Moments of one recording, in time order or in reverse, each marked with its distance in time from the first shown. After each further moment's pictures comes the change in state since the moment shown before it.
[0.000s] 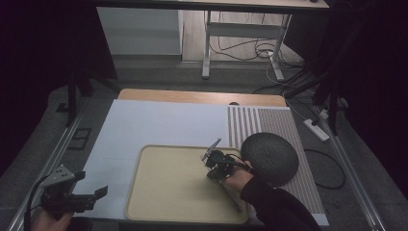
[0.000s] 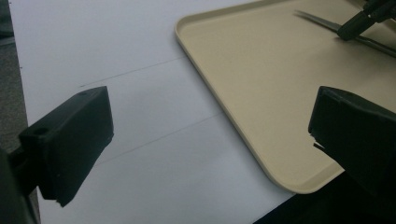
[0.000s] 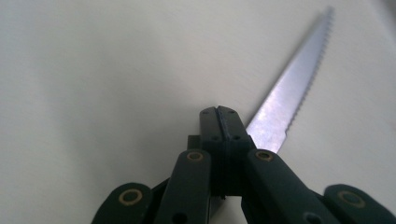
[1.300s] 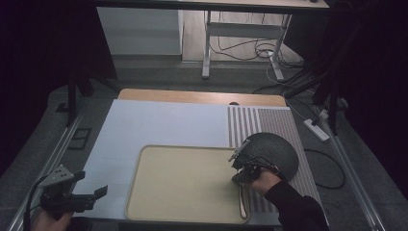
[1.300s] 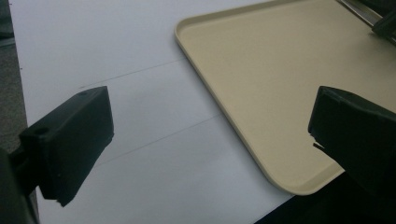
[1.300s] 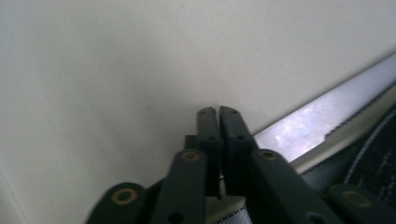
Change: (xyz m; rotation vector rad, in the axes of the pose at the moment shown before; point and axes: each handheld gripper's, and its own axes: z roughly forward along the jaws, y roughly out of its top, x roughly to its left) left arm 0.000 0.000 -0.001 -0.008 -0.003 -0.003; right arm -0.025 -0.065 -0.033 0.050 0.001 0.137
